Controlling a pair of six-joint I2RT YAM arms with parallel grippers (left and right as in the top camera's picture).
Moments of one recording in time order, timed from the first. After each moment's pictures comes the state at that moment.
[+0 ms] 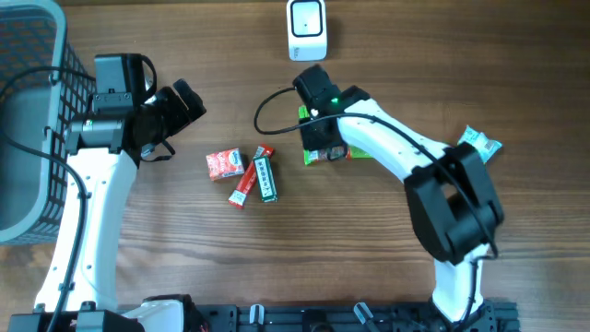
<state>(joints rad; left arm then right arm) 0.03 1.42 1.27 -0.86 0.11 -0.57 0.57 2.08 1.49 -0.73 0.06 0.33</state>
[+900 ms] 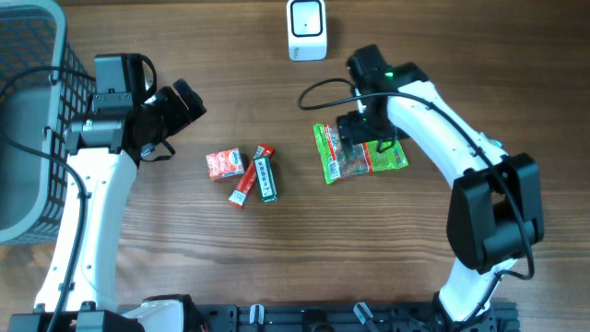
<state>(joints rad) 0.03 1.42 1.27 -0.86 0.11 -0.57 0.36 1.94 1.47 -1.01 0.07 0.15</state>
